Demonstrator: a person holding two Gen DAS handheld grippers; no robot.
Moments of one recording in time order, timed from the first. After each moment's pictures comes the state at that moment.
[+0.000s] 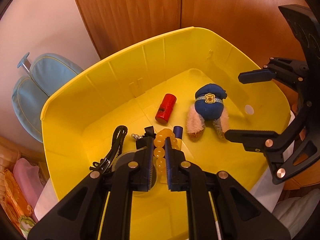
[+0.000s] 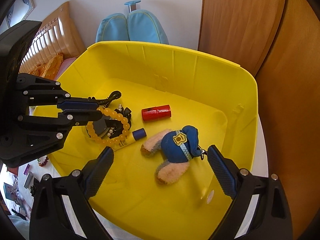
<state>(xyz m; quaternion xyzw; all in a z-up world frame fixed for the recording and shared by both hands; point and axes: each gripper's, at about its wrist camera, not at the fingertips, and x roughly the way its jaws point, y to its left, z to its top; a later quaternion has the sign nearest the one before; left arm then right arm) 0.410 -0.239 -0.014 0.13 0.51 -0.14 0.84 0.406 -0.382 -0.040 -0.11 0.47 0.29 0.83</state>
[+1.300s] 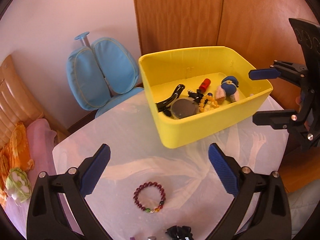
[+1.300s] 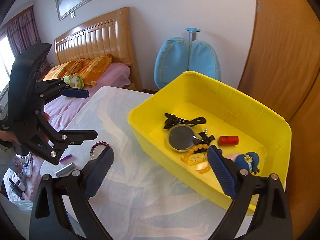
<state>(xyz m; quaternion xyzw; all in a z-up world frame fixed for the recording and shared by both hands) 0.232 -0.113 0.041 0.05 0.45 -0.02 0.89 0.277 -0.293 0.031 -0.14 0.37 0.43 0.81</state>
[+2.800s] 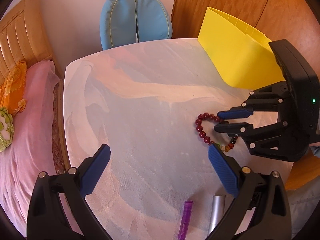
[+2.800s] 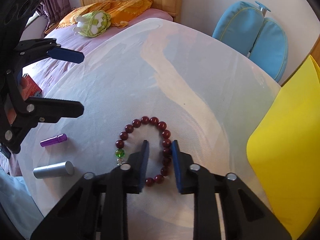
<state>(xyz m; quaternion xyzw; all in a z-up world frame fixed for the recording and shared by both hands) 0.152 0.018 -0.078 -0.07 0.50 0.01 0.87 0.207 -0.103 -0.120 -0.30 0.43 0.48 0.70</state>
